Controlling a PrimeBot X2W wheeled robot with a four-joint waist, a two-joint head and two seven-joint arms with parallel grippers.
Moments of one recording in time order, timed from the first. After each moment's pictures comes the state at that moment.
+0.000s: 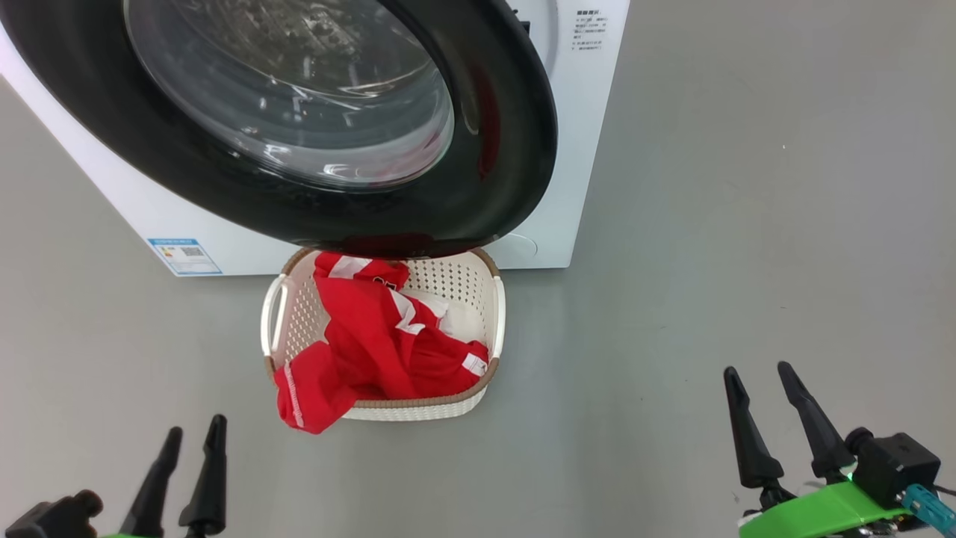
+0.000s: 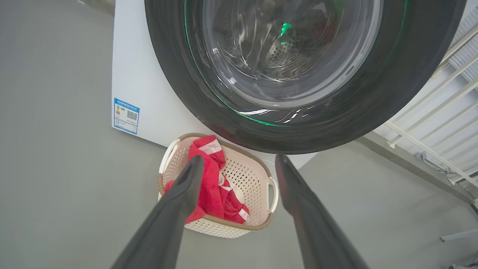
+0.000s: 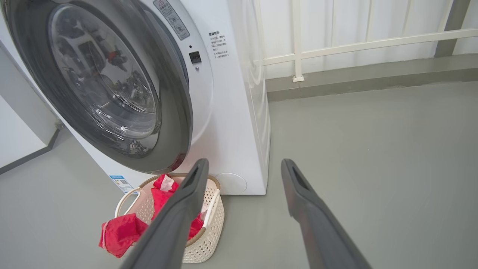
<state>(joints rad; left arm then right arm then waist) -0.06 0.27 -0.11 0.31 -0.84 -0.13 -0.25 0.03 -0.04 0.00 0.17 0.35 0.12 -0.26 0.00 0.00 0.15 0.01</state>
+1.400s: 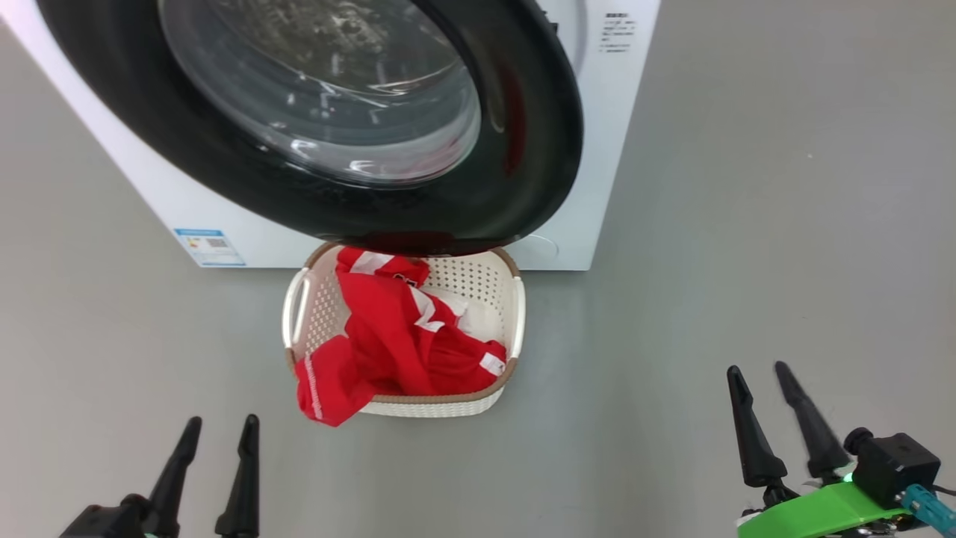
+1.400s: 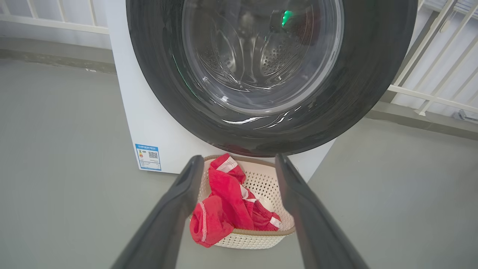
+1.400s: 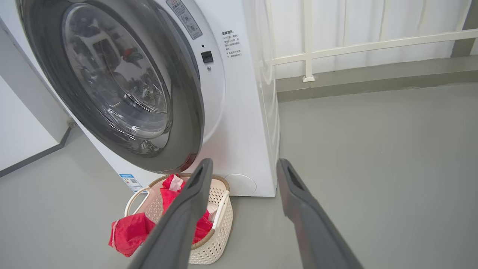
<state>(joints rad) 0.01 0.15 0.00 0.18 -0.39 -0.13 -0.25 0.04 -0.04 -0.01 0.16 0.35 0.12 -0.26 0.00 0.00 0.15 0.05</state>
